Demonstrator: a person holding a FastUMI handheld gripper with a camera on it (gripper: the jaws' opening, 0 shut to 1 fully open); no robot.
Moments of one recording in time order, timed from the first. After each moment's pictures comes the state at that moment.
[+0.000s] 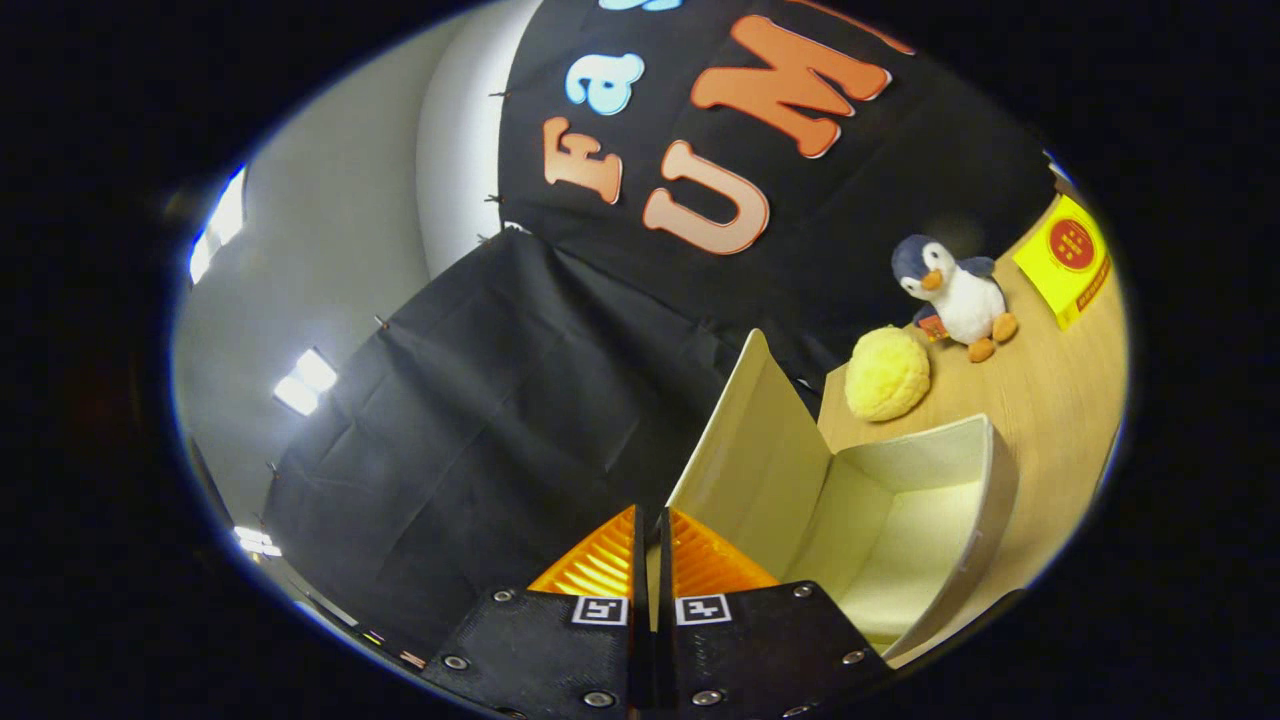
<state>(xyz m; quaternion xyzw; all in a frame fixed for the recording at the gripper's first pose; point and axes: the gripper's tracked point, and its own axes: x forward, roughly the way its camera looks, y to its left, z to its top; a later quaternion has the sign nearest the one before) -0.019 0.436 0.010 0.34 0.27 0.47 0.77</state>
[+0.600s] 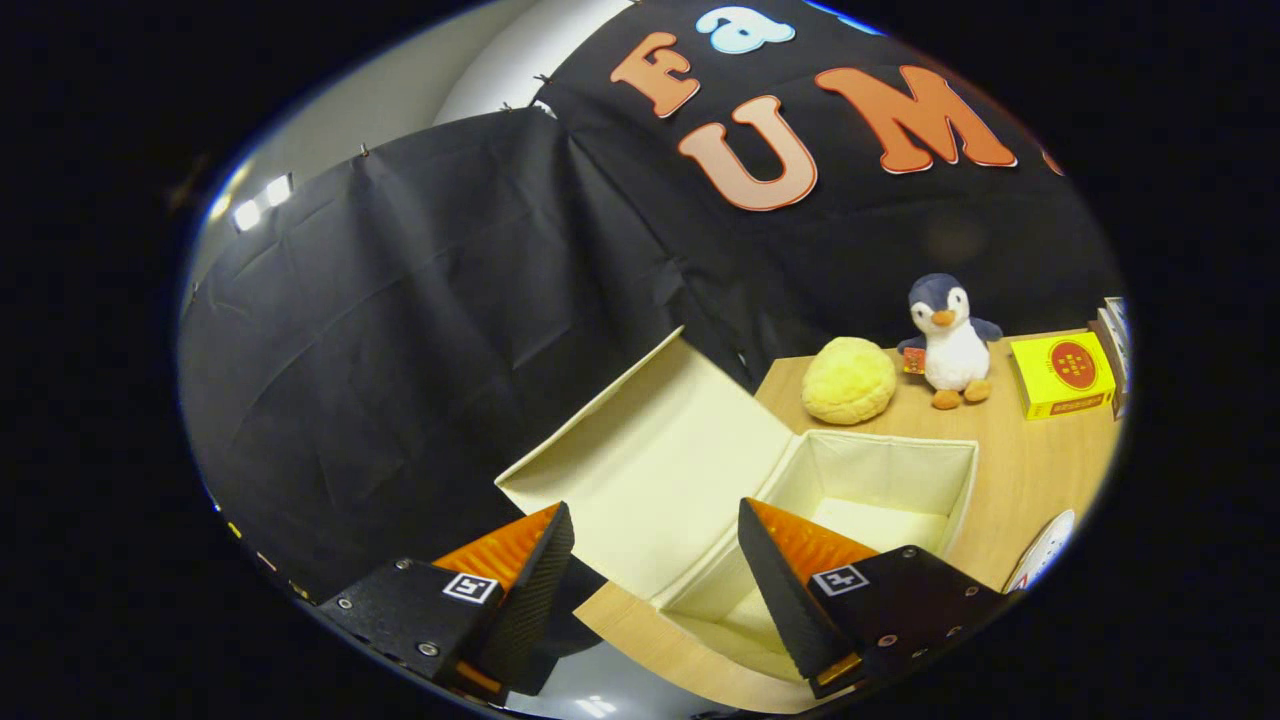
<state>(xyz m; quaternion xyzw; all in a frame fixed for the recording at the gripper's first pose) -0.025 0.456 -0.065 0.12 0.28 0.41 0.86</state>
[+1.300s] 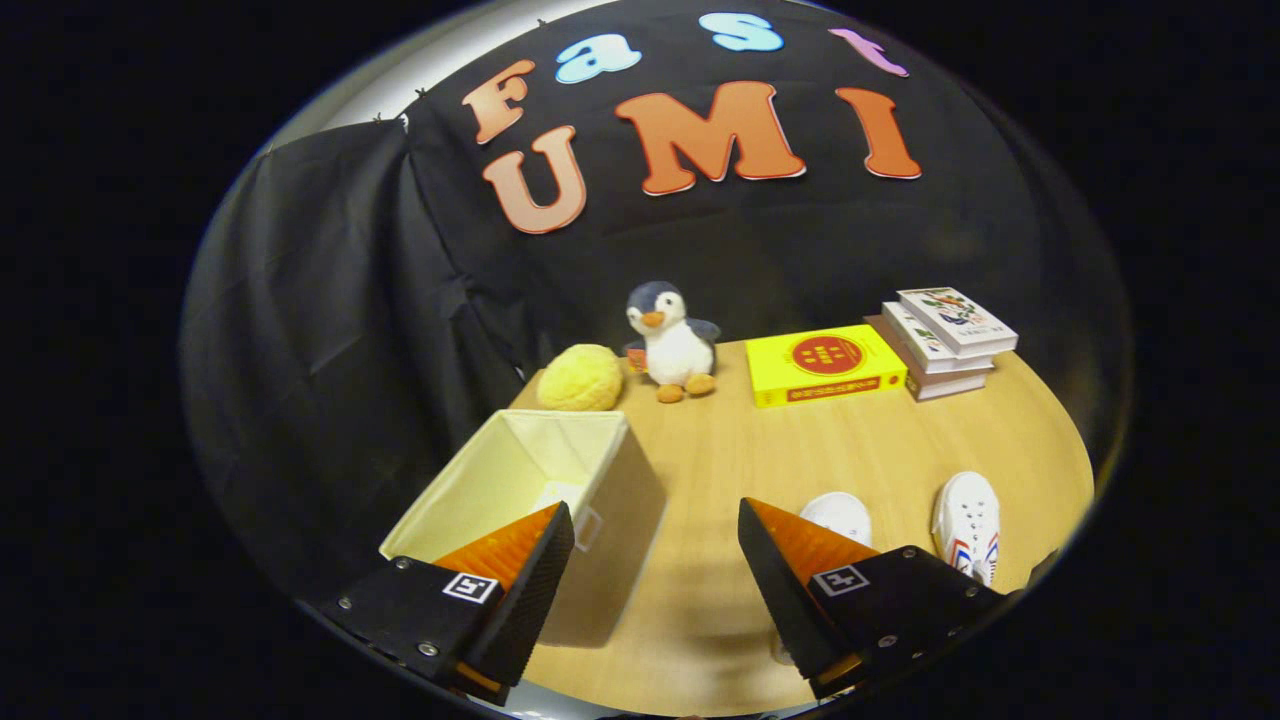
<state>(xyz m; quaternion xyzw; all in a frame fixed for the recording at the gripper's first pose) 0.024 0.206 -0.157 0.05 0.29 0.14 0.95</state>
